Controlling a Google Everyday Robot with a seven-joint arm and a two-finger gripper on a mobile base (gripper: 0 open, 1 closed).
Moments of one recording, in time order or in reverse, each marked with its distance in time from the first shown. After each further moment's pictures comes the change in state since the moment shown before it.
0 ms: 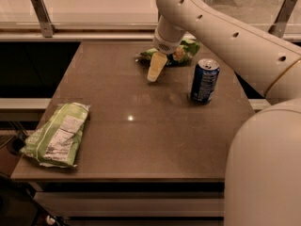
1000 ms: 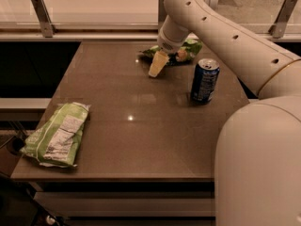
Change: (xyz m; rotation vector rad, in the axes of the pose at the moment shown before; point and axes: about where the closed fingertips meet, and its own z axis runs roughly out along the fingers) arm 0.007 -0.018 0.026 -0.027 -0.043 0.069
